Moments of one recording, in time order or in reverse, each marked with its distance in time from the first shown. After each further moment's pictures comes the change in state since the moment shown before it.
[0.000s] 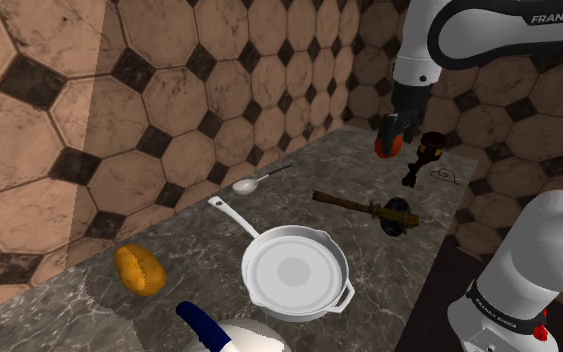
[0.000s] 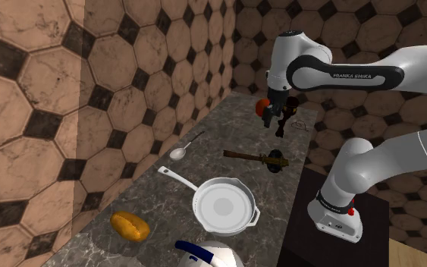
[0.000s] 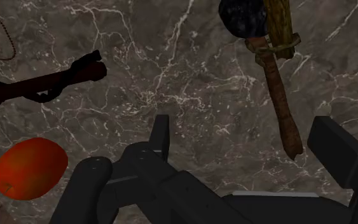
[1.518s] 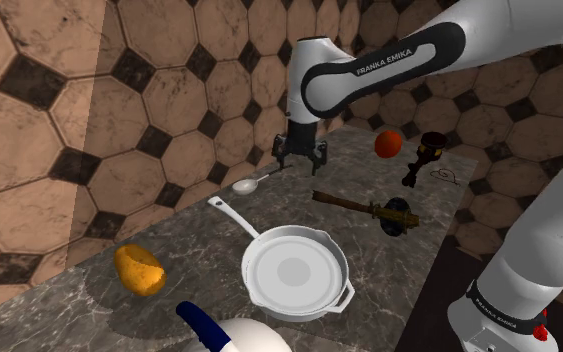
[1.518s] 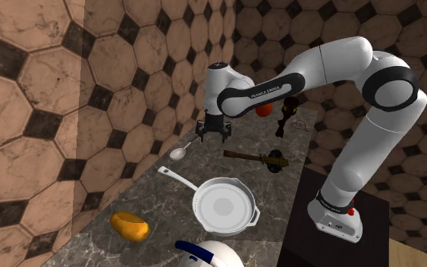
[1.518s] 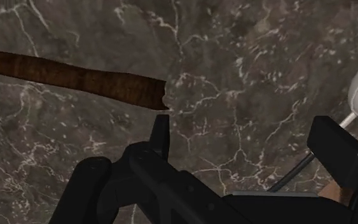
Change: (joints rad) arm -0.142 0.687 0.374 0.336 0.061 0.405 1.117
